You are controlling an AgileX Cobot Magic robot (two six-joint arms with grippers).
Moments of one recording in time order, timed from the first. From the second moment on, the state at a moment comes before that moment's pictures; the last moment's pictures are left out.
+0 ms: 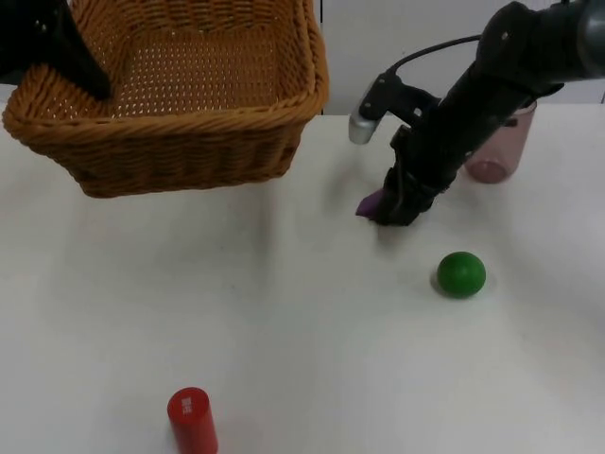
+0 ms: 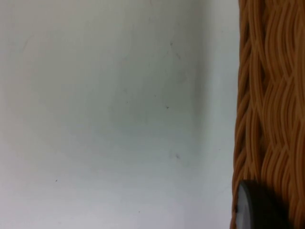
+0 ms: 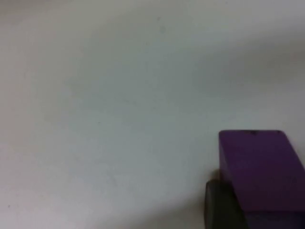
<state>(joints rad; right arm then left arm) 0.32 2.52 -1.97 0.44 0.74 -1.14 0.00 1.75 -1.32 -0.58 0.92 0.10</state>
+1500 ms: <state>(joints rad) 0.52 1.76 -1.97 0.18 1.10 -0.51 -0.18 1.75 -1.32 -0.60 0.84 0.09</state>
